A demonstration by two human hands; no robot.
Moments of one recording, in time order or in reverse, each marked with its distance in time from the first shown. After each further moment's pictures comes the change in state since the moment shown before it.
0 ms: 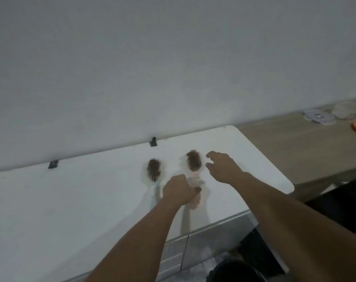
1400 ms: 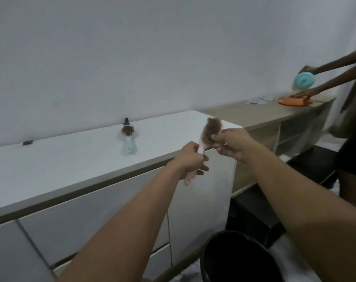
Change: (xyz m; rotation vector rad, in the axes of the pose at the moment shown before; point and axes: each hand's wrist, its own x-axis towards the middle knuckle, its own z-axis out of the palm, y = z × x) left_hand -0.172 0.010 0.118 -0.643 -0.200 0.394; right_hand -0.238 0.072 0.069 1.236 0.399 0.252
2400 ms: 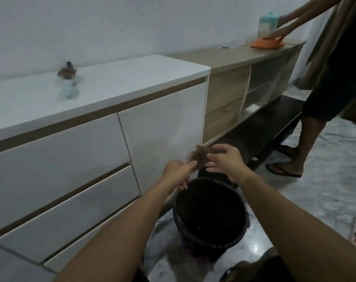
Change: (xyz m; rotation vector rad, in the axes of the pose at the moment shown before) left_hand -0.008 -0.179 0.128 0.068 -0.035 -0.218; right_hand -0.036 0.218 -0.093 -0.044 0.162 0.154
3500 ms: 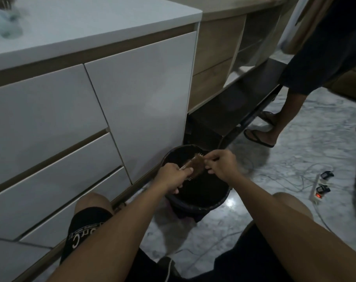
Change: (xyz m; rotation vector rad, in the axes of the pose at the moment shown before) left_hand 0.009 -0.099 0.052 0.185 -0.198 -0.139; right_hand -0.002 0.116 -0.034 -0.554 0.084 -0.091
